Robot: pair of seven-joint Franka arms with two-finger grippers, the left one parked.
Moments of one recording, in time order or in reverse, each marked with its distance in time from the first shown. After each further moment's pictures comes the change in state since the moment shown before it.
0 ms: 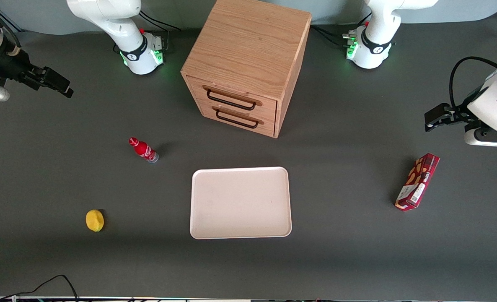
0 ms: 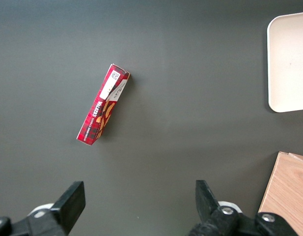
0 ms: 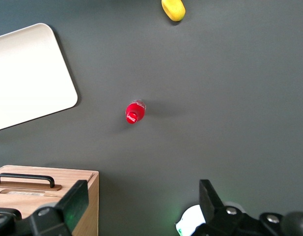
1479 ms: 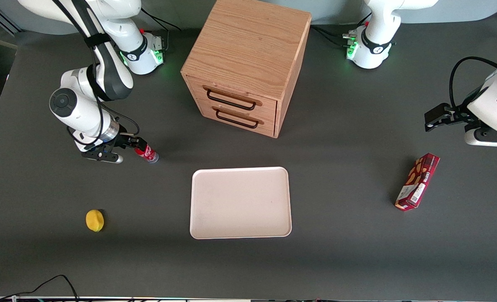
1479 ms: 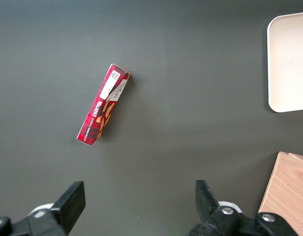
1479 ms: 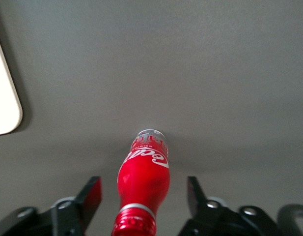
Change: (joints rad) arm 0.014 0.210 0.063 -0.686 0.006 0.928 -0.036
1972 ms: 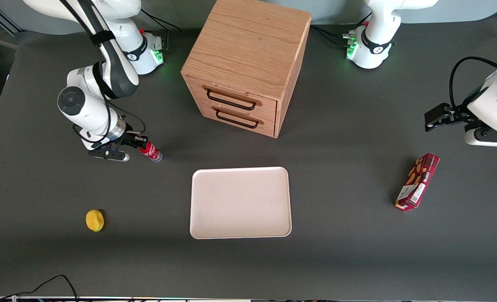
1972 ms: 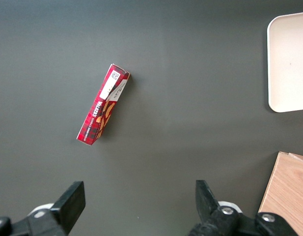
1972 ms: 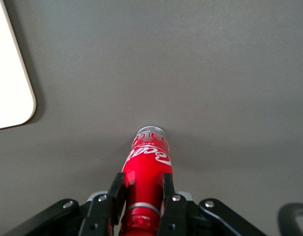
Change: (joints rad) arm 0.002 -0.011 0.054 0.001 0.000 -0.020 0.052
